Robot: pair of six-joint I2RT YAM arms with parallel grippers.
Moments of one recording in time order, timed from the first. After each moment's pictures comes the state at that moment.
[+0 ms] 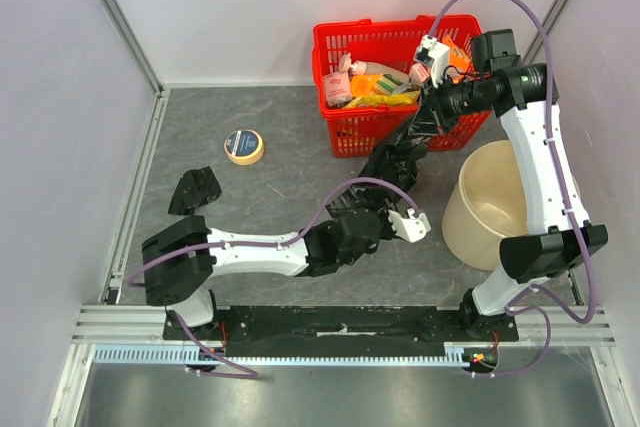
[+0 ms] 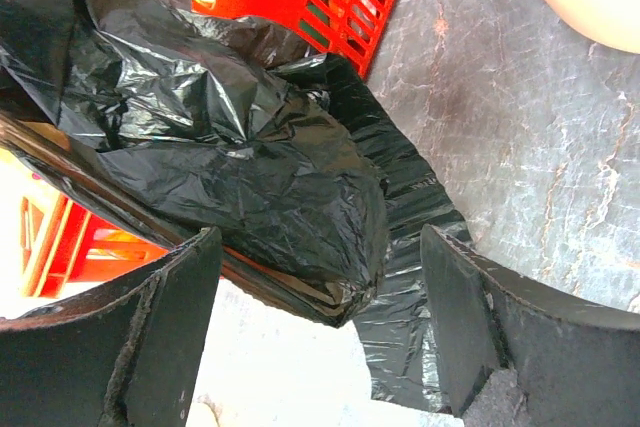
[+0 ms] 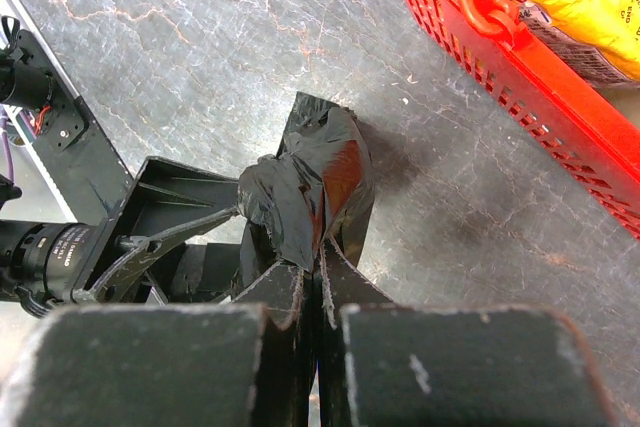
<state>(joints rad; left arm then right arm) -1.27 1.64 0.99 0.43 -0.55 0.71 0.15 1.63 2.01 -1.30 -0.71 -0.37</state>
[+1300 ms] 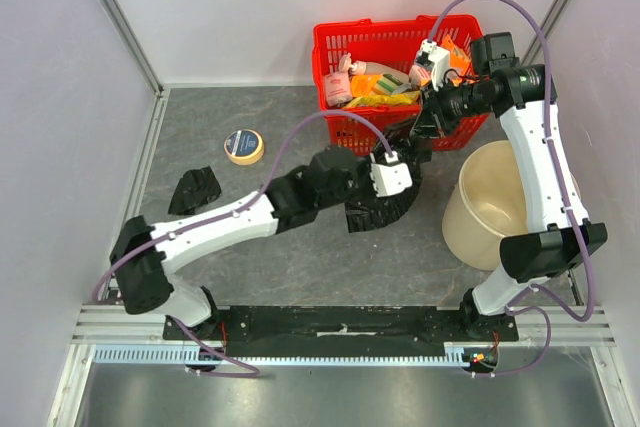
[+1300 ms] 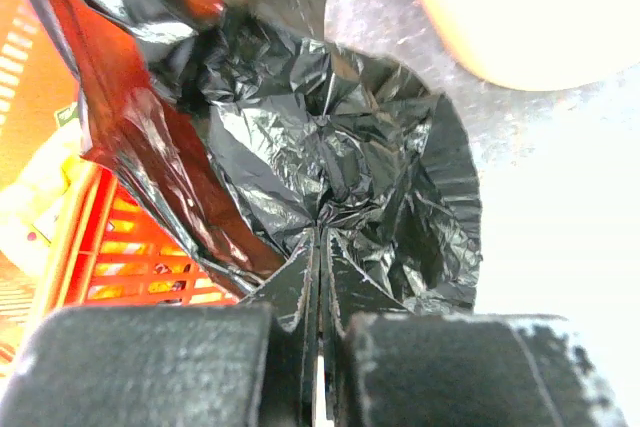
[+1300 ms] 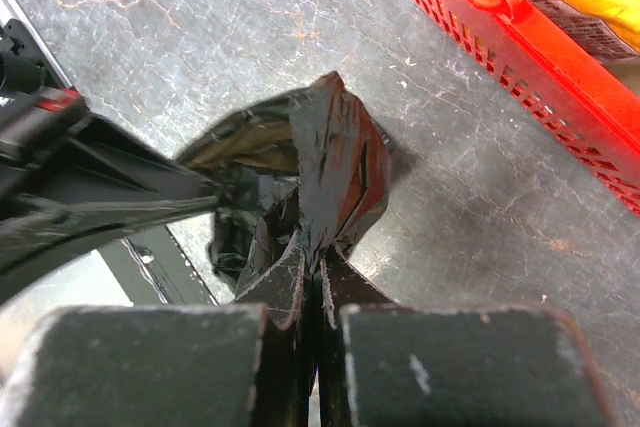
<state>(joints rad) -1.06 1.52 1.22 -0.02 -0.06 0.56 0.14 1.63 1.99 -1.32 -0.72 -0.39</state>
